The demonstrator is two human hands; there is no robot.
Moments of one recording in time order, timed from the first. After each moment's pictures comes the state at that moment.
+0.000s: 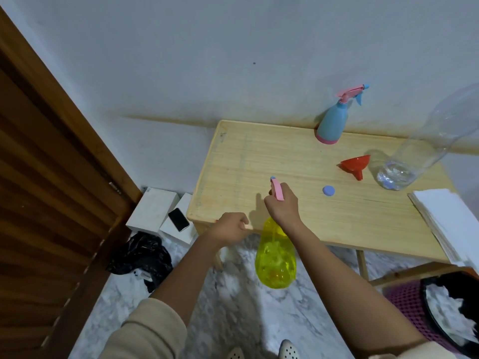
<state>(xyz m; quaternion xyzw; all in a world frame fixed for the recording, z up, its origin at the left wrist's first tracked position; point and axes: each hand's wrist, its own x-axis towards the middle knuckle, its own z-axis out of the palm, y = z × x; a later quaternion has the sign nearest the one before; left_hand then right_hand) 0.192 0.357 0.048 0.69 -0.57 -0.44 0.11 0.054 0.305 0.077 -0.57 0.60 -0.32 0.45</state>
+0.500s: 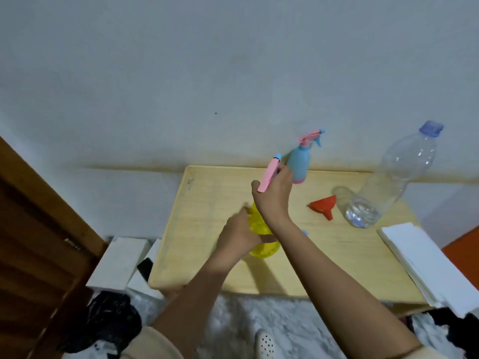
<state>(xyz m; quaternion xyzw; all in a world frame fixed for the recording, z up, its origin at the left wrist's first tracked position) 0.120 0.250 0.105 0.69 -0.57 -0.36 0.27 0.046 0.197 0.154 -0.60 0.58 -0.50 0.23</state>
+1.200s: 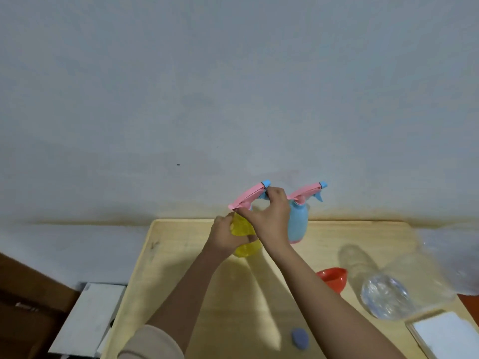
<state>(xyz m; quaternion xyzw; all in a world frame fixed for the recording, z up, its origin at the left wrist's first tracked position) 0.129 0.003 0.069 0.66 -0.55 -0.39 0.33 0.011 -0.012 0.125 -0.59 0.57 -0.49 0.29</state>
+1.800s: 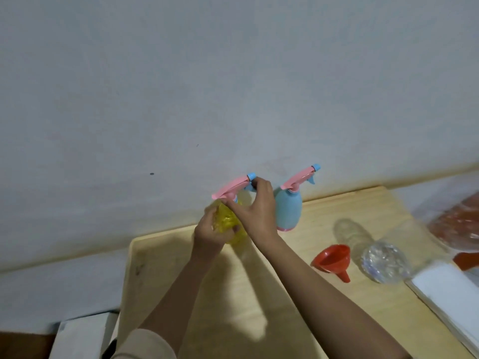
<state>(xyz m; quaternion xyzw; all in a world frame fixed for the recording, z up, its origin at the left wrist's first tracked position) 0.161 -0.028 0.036 0.58 -0.56 -0.40 0.43 0.043 -0.038 0.097 -0.55 0.63 -0.49 0.26</state>
